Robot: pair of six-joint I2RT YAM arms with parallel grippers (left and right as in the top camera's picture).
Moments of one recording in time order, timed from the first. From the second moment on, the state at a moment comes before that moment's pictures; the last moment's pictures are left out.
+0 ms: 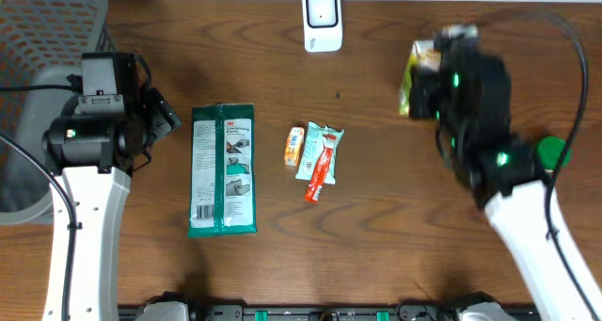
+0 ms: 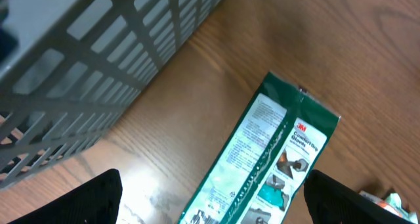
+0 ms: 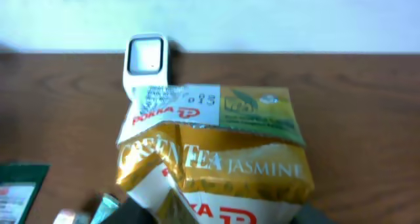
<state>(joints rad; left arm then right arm) 0.05 1.32 1.38 -1.11 -0.22 -0.53 0.27 1.22 1.03 -0.30 0.13 0.17</state>
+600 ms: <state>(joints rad) 0.05 1.32 1.38 -1.11 -0.22 -0.53 0.27 1.50 0.48 0.56 0.17 0.18</state>
